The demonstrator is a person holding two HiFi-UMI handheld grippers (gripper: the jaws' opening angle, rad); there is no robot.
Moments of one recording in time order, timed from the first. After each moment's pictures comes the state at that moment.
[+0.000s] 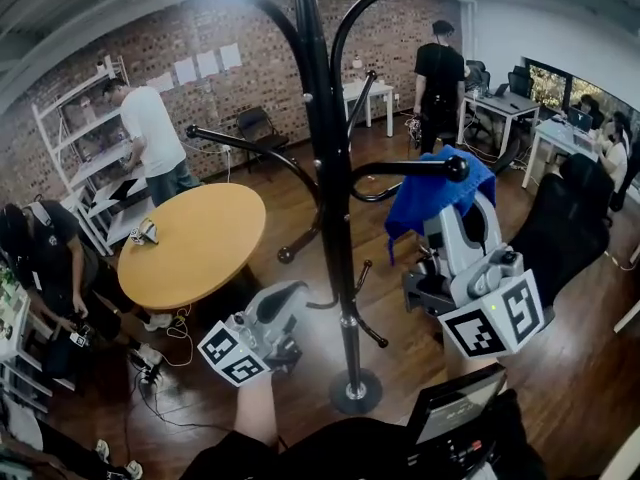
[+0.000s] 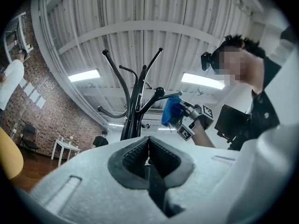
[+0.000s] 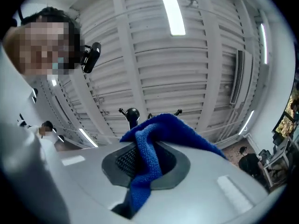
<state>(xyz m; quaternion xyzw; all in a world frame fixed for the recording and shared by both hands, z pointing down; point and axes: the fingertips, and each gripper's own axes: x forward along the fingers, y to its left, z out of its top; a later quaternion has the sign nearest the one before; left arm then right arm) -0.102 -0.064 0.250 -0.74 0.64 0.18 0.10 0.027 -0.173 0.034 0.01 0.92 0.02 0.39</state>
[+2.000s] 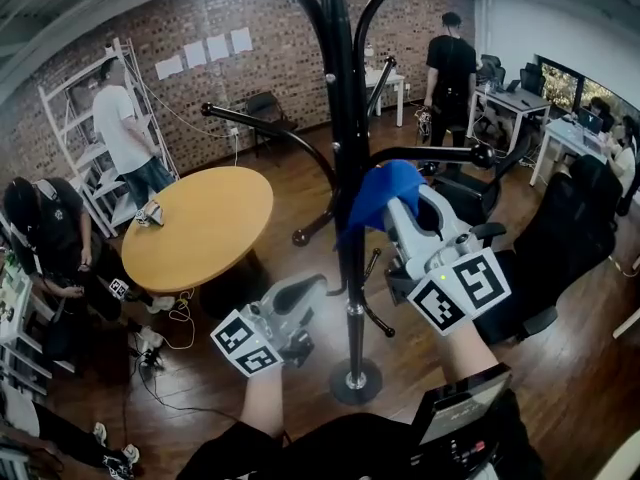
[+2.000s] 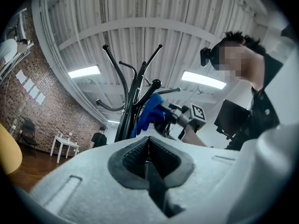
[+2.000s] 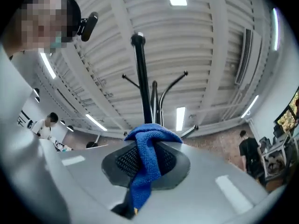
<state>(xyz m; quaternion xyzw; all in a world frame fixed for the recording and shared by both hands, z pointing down) -0.091 -0.071 0.262 -0.75 0.63 0.18 0.08 -0.058 -0.163 0.094 0.04 0.96 0.02 0.26</state>
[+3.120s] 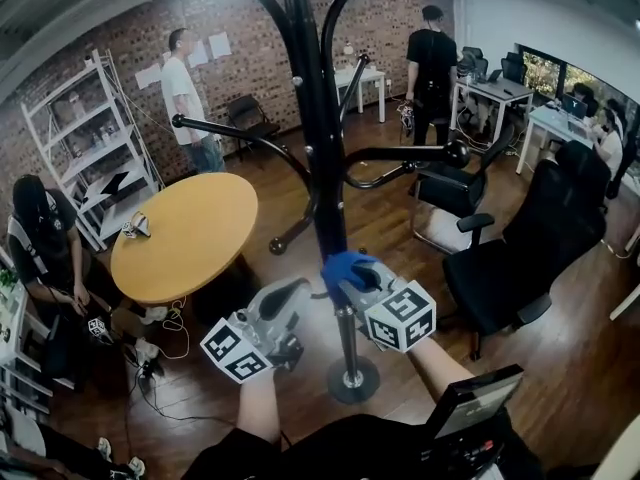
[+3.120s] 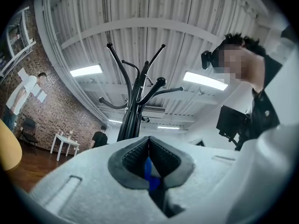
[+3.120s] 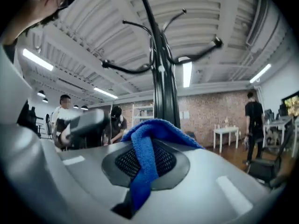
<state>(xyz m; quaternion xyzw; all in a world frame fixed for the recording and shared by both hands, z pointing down) -0.098 -0.072 0.271 -0.75 0.63 0.18 0.07 -0.120 -0.139 0.317 0.11 0.99 -0.01 -0.01</state>
